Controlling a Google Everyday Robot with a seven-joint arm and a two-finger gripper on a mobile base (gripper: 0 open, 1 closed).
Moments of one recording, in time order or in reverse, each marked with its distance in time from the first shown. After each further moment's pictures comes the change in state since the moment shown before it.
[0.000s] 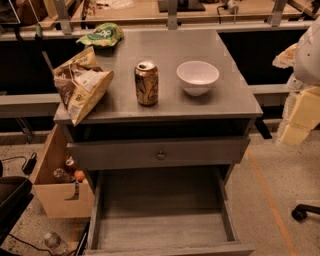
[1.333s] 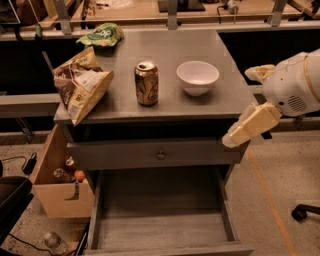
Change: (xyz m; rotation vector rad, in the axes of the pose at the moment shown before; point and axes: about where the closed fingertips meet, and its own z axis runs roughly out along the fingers) arm -0.049 -0.018 0.061 0.058 -0.478 0.169
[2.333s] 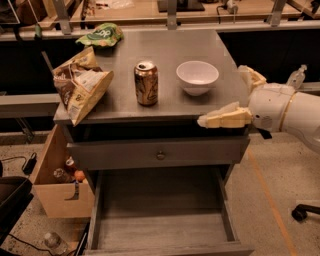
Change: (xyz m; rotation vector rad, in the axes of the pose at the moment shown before) arm -0.028 -0.041 0.045 0.177 -0.631 0.115
